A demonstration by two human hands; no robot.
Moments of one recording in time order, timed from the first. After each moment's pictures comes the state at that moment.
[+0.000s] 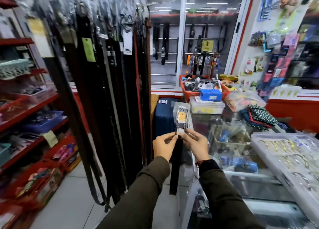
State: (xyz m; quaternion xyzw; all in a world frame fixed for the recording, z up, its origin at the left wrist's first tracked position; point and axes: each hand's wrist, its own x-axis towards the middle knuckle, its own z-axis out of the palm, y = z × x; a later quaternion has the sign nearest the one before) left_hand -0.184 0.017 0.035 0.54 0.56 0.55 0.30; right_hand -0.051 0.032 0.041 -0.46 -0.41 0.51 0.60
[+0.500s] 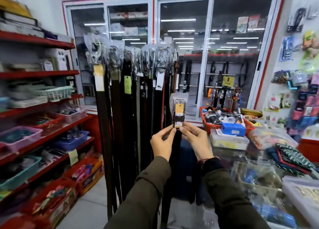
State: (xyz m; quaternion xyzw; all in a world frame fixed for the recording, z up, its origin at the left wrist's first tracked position) left_hand -0.254 0.019 0.153 0.45 0.47 0.72 0.23; right_hand -0.133 0.054 0.170 -0.32 -0.54 0.51 0.58
